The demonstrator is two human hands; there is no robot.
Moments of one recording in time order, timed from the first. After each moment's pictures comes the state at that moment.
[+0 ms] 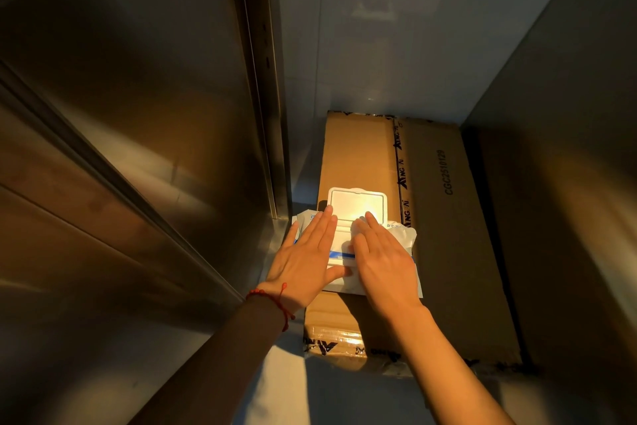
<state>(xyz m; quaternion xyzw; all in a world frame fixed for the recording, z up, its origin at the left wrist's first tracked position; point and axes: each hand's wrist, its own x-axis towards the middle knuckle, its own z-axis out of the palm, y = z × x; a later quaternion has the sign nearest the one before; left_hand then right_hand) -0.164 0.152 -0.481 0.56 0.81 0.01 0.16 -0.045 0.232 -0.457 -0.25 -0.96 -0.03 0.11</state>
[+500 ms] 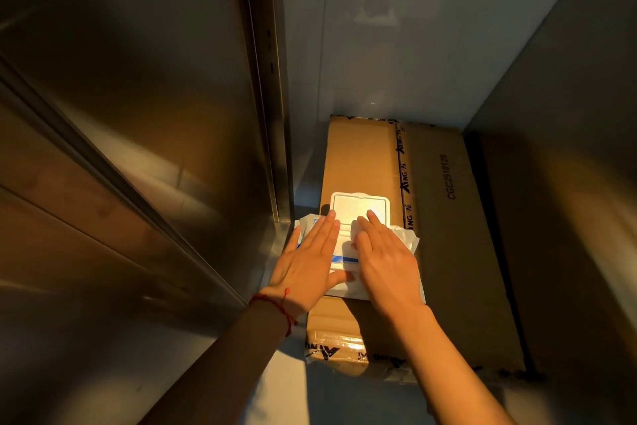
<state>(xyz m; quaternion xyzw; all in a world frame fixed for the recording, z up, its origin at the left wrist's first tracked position) -0.163 0.153 -0.485 0.56 0.81 0.00 0.14 -0.051 0.234 -0.451 -0.25 -0.96 -0.03 0.12</state>
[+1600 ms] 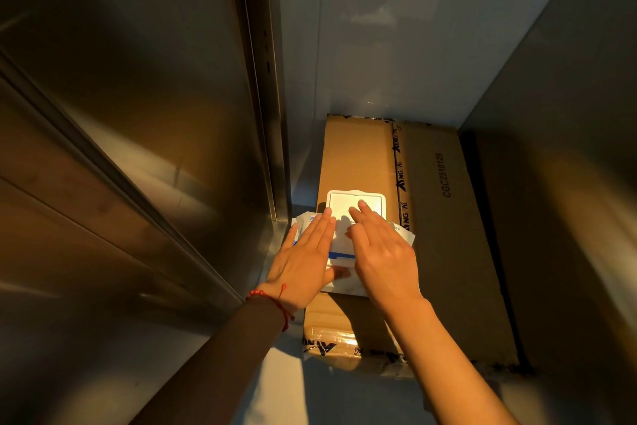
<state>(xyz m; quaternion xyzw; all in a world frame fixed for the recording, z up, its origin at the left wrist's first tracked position) -0.165 0.152 -0.478 0.57 0.81 0.02 0.15 -0.052 0.230 -0.433 -0.21 -0.95 -0.02 0.22</state>
